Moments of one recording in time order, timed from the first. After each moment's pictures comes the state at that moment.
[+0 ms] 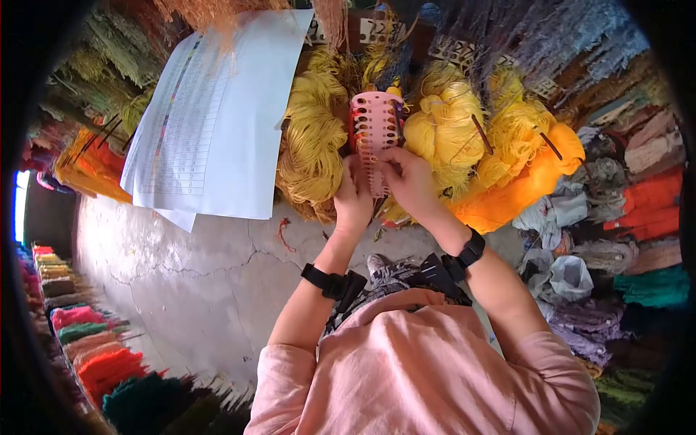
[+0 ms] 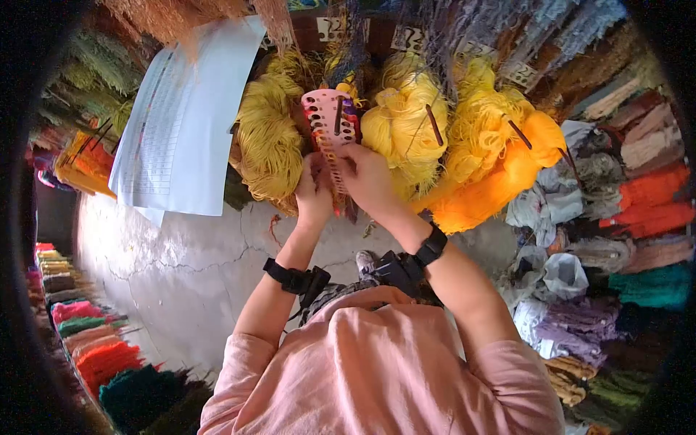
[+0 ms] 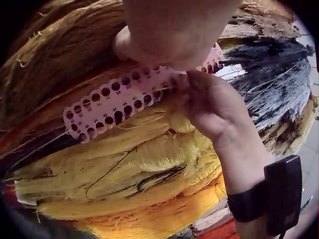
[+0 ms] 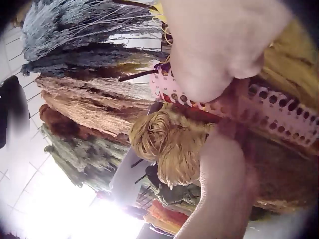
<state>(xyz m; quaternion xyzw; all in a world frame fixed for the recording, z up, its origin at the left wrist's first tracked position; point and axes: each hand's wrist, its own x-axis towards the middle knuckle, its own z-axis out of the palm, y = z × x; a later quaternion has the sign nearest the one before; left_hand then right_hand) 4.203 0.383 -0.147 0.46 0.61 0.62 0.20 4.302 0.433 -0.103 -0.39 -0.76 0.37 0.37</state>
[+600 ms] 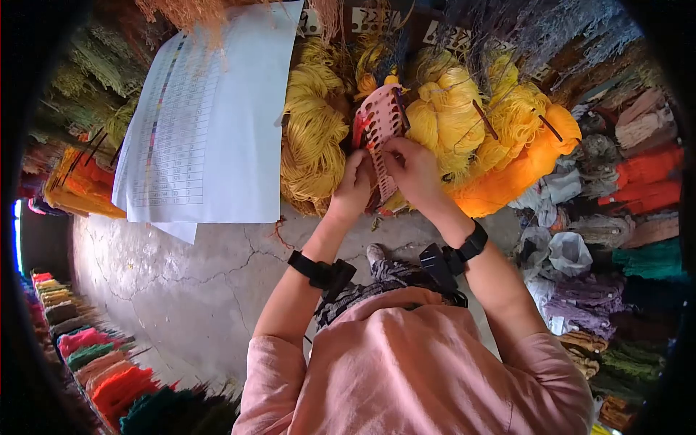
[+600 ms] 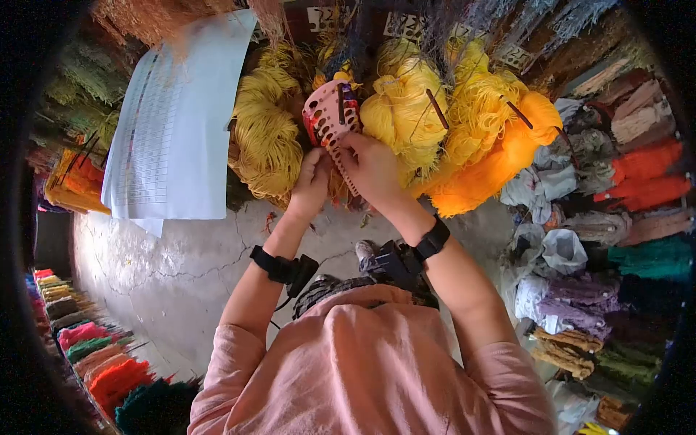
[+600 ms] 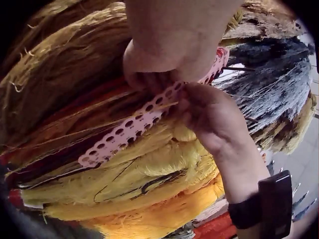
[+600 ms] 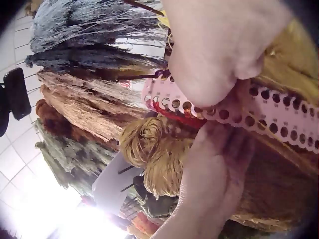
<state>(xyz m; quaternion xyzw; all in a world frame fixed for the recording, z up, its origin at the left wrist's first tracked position) 4.179 0.387 -0.176 0.54 0.56 0.58 0.25 4.299 0.428 -0.095 -0.42 -0.78 0.27 0.38</state>
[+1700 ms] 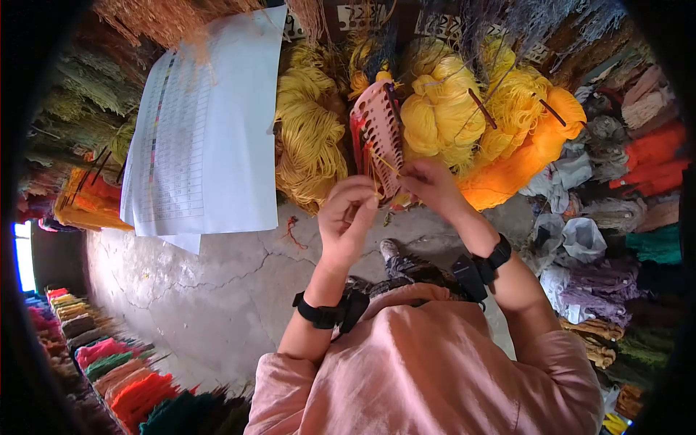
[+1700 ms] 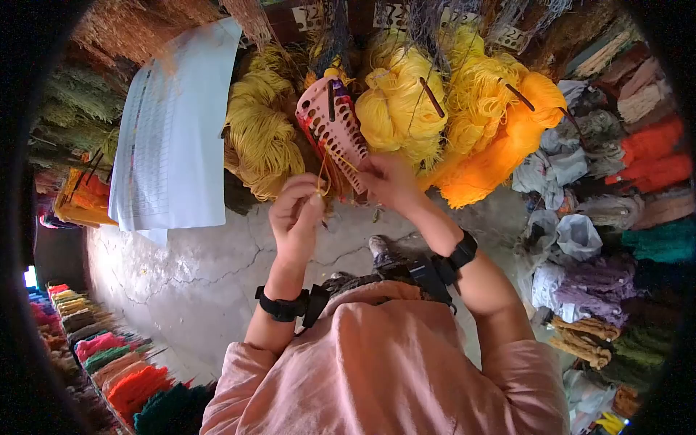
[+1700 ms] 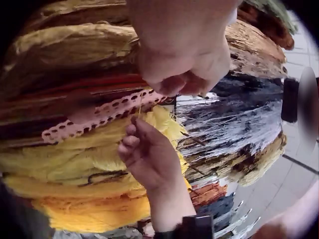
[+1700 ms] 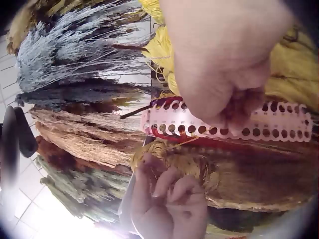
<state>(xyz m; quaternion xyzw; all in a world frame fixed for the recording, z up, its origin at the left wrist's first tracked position) 4.187 0.324 -0.089 0.44 0.40 0.68 0.43 4.342 0.414 -0.118 -0.43 -0.63 0.60 0.25</state>
